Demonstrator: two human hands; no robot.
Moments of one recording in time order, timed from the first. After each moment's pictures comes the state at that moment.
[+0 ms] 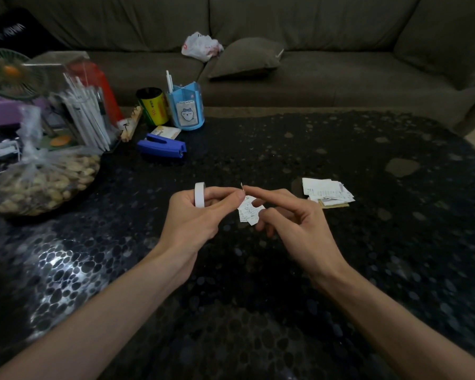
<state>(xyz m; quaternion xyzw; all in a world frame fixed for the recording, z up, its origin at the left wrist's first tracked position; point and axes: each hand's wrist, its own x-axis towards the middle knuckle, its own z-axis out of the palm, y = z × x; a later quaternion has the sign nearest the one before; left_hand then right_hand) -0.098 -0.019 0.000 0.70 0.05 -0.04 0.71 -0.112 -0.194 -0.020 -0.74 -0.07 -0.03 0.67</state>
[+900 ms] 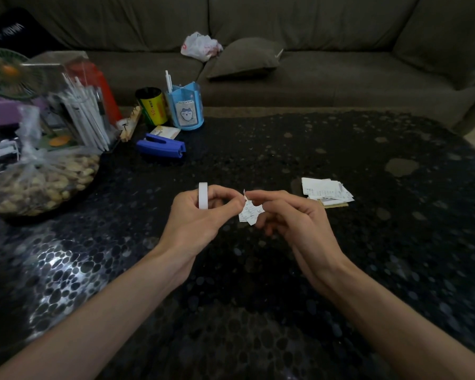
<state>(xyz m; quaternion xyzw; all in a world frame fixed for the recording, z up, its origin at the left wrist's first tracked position) -0.098 -0.018 0.002 0.73 0.03 -0.05 0.68 -0.111 -0.194 -0.019 -0.67 -0.02 0.01 0.74</state>
